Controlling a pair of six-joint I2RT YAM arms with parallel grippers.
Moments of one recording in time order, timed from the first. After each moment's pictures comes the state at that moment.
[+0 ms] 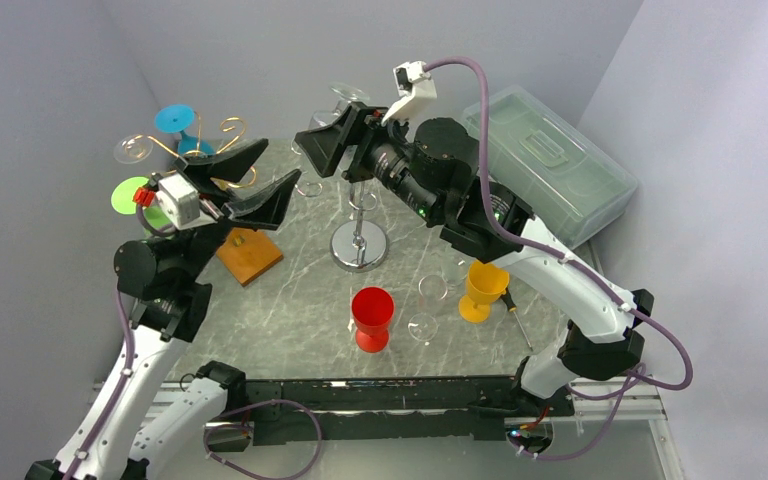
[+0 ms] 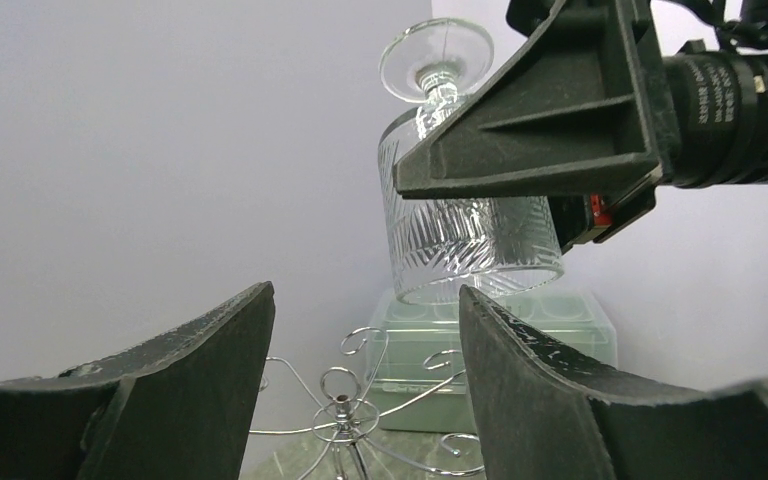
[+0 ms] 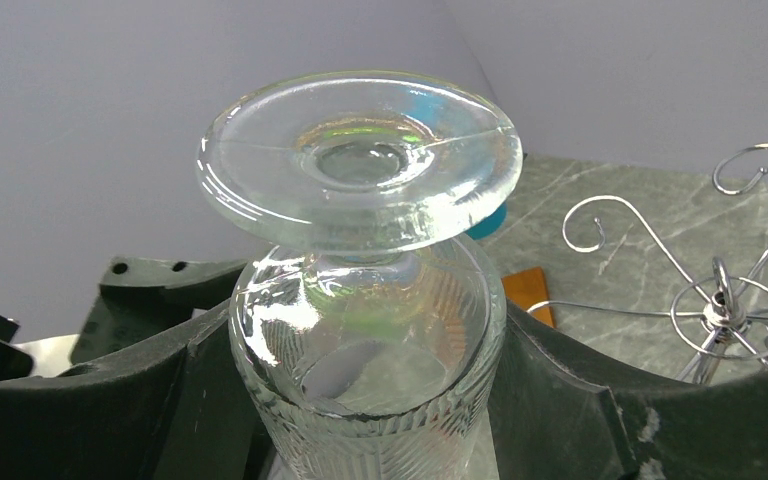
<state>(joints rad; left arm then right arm) -0.35 0.75 0.92 0.51 0.40 -0.19 1.07 1.53 1.98 -0.34 0.31 0.58</state>
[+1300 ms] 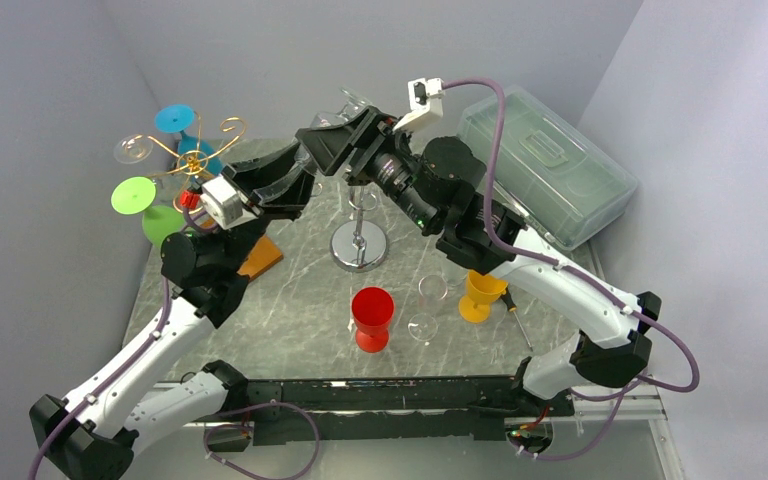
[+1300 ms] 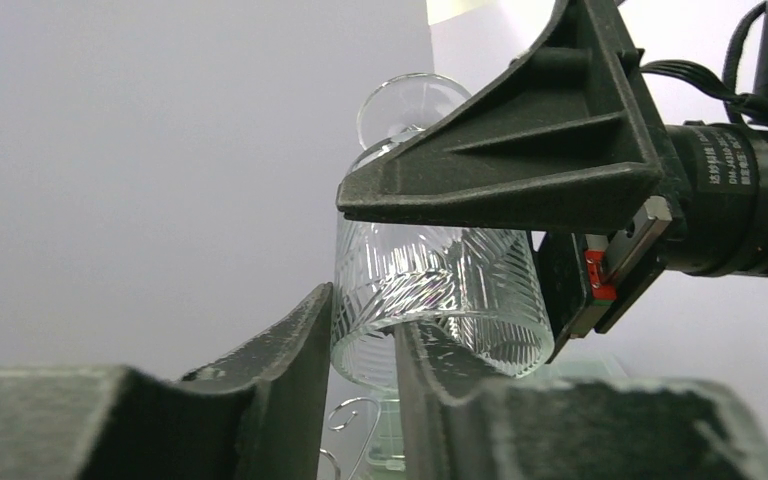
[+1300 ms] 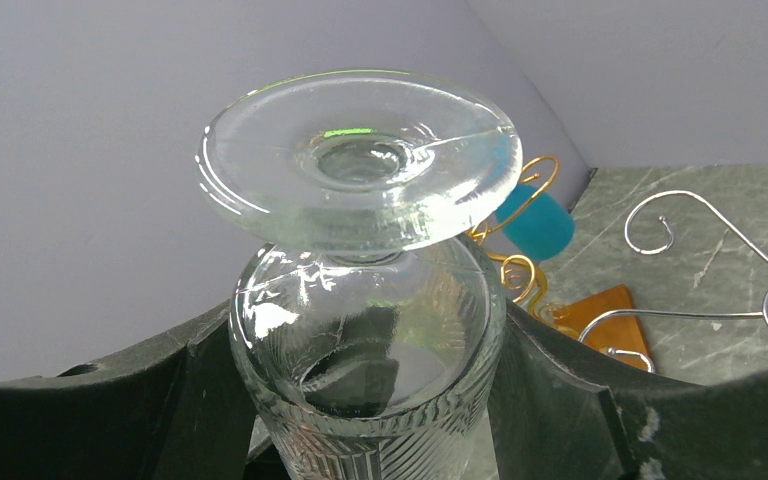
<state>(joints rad) -0.60 0.91 0.87 0.81 0.19 -0.03 1.07 1.46 1.76 -0.09 0.31 0.74</state>
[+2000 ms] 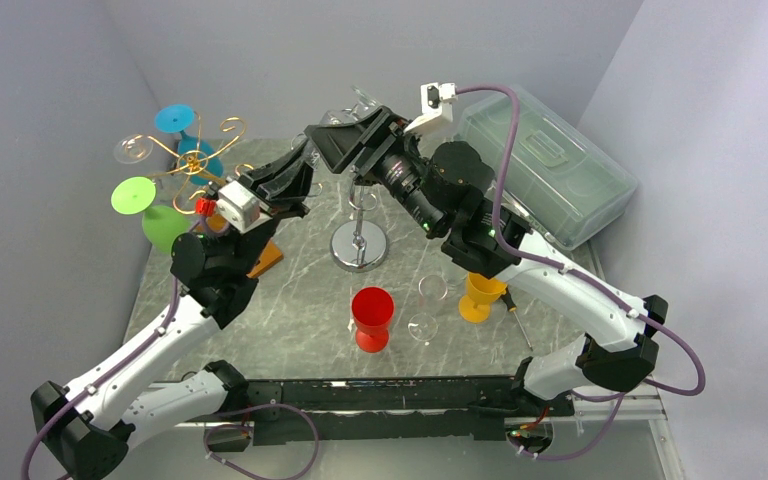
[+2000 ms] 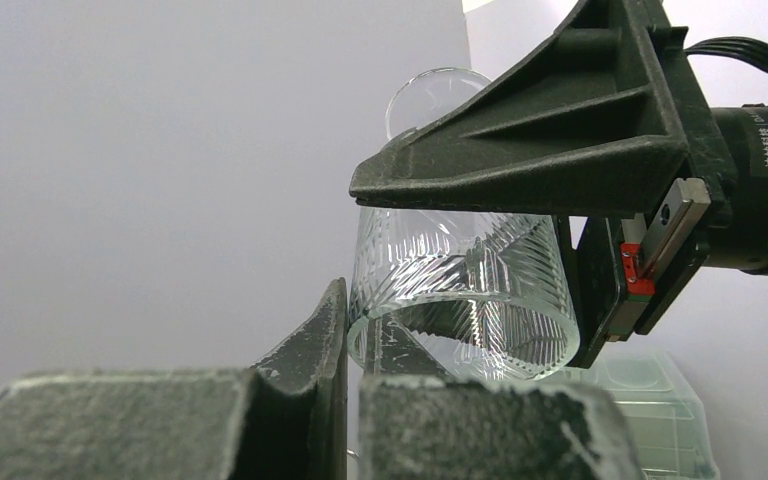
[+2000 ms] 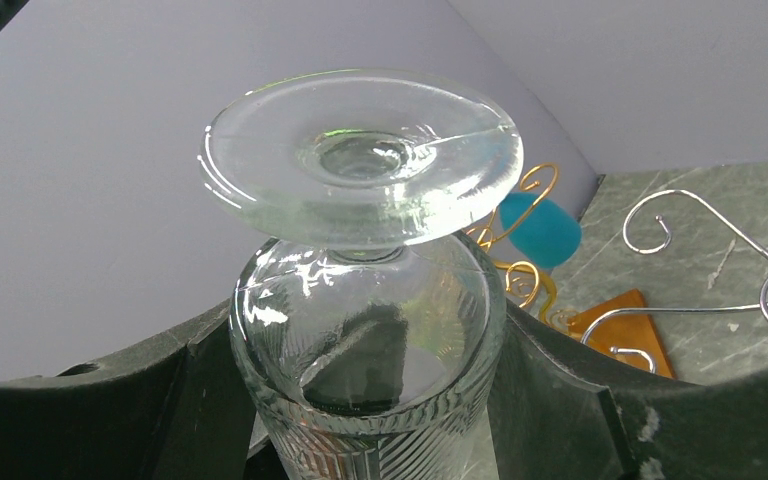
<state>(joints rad) -0.68 0.93 0.88 0.82 0.08 0.12 1.06 1.42 1.71 -0.05 0.34 0.78</state>
